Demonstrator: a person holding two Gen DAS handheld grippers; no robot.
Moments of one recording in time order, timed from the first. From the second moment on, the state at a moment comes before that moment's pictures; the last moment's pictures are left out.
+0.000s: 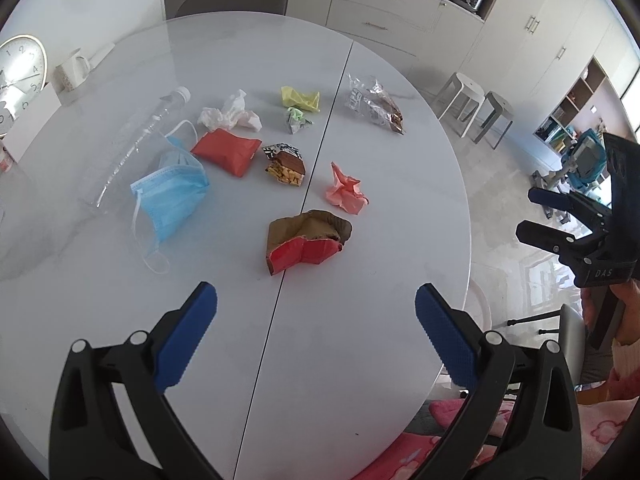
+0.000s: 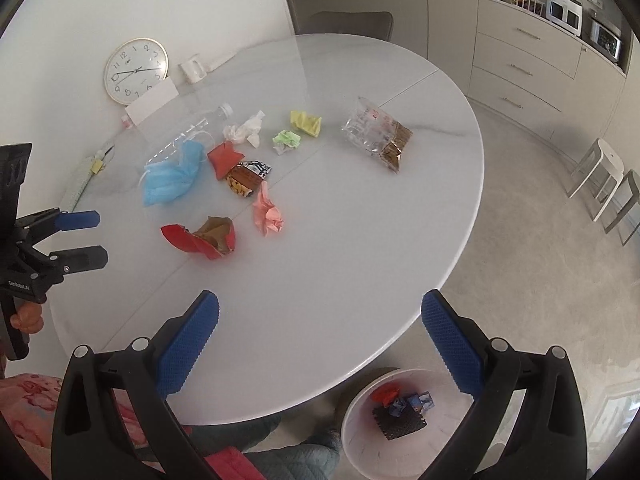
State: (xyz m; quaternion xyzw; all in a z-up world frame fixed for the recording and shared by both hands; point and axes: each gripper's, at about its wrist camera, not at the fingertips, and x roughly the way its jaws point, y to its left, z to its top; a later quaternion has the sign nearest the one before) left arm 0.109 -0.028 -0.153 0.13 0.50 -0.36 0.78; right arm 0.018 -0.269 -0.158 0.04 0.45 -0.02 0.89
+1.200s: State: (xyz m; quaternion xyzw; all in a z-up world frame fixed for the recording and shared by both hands) left arm 0.192 -0.135 -0.261 0.35 0.50 -0.58 0.54; right arm 0.191 -0.258 -0.243 -0.04 0.57 0.19 0.80
